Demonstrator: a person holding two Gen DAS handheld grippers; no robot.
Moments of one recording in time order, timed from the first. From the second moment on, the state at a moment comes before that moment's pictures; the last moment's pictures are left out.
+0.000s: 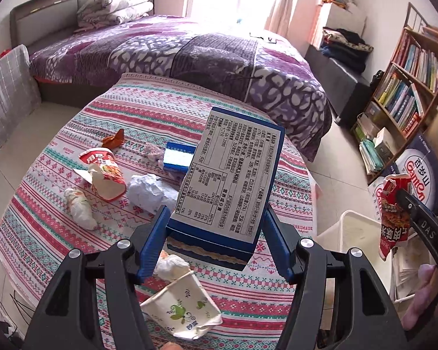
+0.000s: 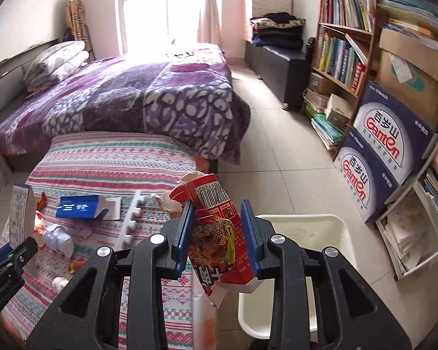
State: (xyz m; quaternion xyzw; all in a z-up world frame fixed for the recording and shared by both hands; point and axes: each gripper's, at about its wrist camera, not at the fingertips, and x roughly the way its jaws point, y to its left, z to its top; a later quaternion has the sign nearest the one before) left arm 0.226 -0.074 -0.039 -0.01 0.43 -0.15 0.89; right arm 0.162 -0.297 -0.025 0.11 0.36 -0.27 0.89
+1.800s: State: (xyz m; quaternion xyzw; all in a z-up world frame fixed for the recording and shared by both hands) left arm 0.158 -0.259 -0.079 0.08 0.47 -0.25 0.84; right arm 0.066 -0.444 -0.008 0.25 0.31 -0.45 0.80
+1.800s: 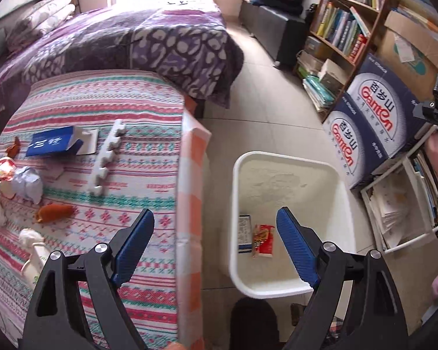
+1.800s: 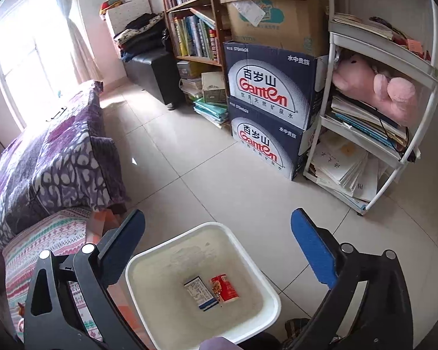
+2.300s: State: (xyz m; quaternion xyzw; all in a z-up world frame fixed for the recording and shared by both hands) left arm 0.170 -0.102 -0.105 0.06 0.51 -0.04 0.86; right arm 0.146 -0.341 -0.028 0.14 0.40 -0.34 0.84
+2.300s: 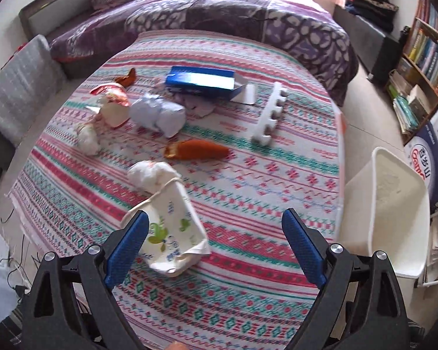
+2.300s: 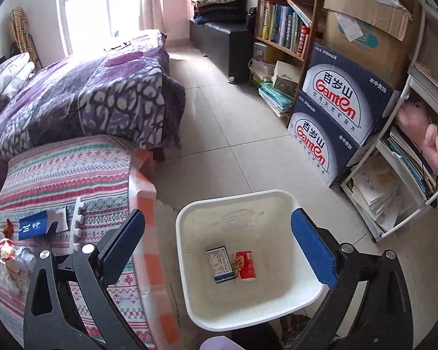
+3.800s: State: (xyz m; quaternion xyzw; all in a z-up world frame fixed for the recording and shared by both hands) left arm 0.225 0.048 -0.057 -0.11 0.51 -0.08 0.85; right arm 0.237 -0.185 -0.108 0.00 0.53 -0.14 0.84
